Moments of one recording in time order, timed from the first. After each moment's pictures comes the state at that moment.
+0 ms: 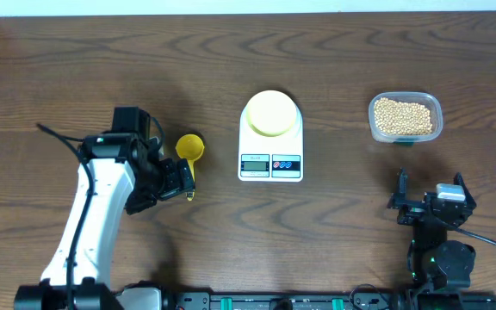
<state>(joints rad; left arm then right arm) 0.01 1.41 1.03 -1.19 0.17 -0.33 0.00 0.01 0.01 -0.06 0.15 -0.06</state>
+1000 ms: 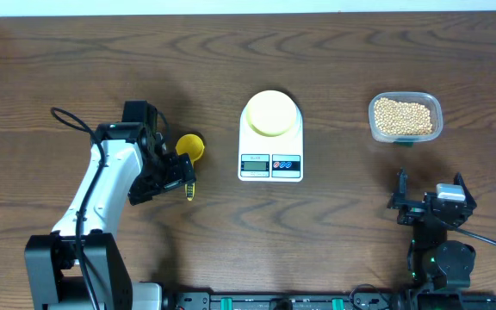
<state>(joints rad) 0.01 1.56 1.03 -1.06 0.12 -0.33 0.00 0.01 0.01 -0.06 0.15 -0.06</state>
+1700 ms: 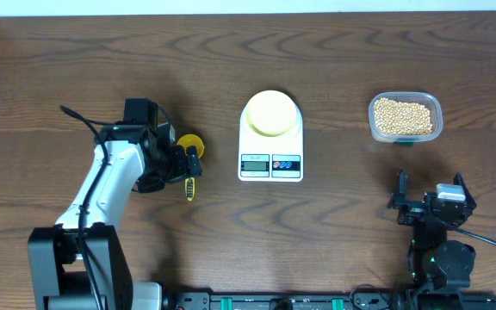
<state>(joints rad) 0.01 1.58 0.98 -0.87 0.23 -0.22 0.00 0.01 0.01 -0.06 0.15 -0.06</state>
